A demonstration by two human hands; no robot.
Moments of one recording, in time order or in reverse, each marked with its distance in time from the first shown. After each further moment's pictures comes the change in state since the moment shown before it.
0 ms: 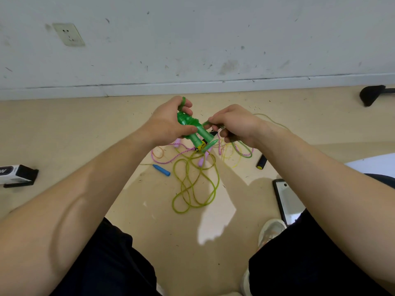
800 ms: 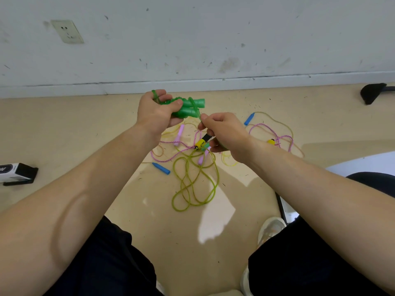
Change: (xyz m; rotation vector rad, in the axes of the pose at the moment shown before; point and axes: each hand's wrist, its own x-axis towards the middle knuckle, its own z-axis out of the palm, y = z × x) left_hand 0.008 -0.004 0.003 -0.716 0.377 -0.196; right_hand -0.013 0.015 0.032 0.175 0.106 -0.080
